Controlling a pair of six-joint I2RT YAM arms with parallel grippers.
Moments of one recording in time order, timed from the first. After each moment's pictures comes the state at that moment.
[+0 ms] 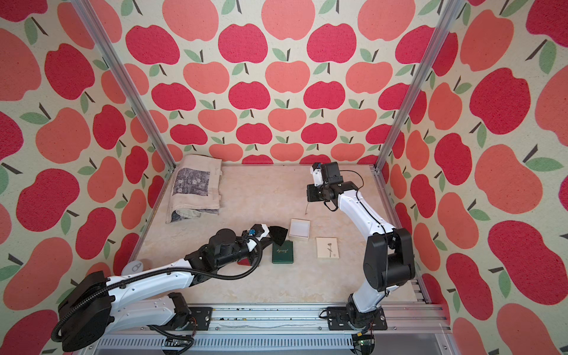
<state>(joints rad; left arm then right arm) -0.92 1.15 0.52 0.31 0.15 0.10 0.34 1.68 1.36 -0.54 -0.22 0.13</state>
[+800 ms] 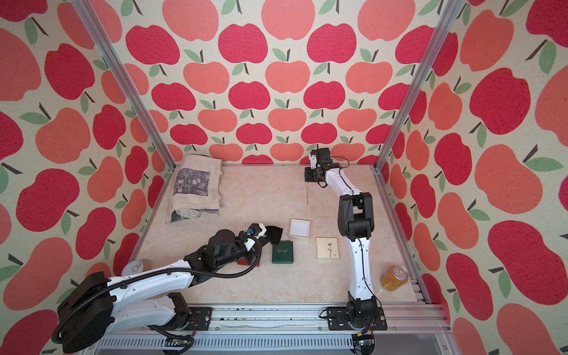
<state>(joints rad) -0.89 1.15 0.49 0.31 0.11 0.08 0.26 2.39 2.10 -0.56 -0.22 0.12</state>
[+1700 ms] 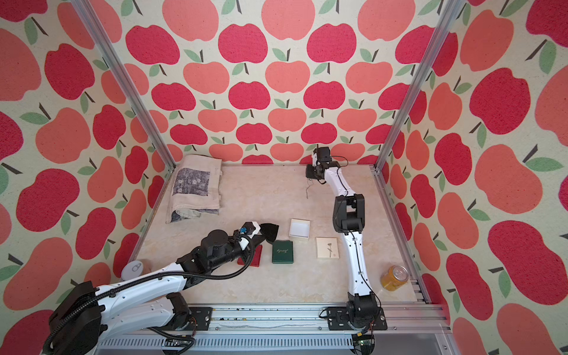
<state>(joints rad) -0.87 1.06 0.47 0.28 0.11 0.07 0.23 2.60 2.38 -0.64 -0.21 0.19</state>
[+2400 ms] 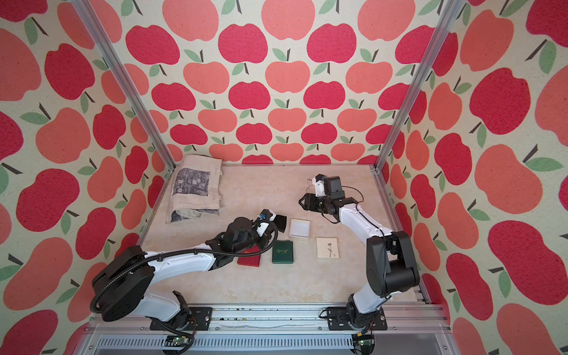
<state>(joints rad) -0.86 1.49 0.69 0.40 0.01 0.02 0.34 1.52 0.99 -0.24 -0.41 0.40</state>
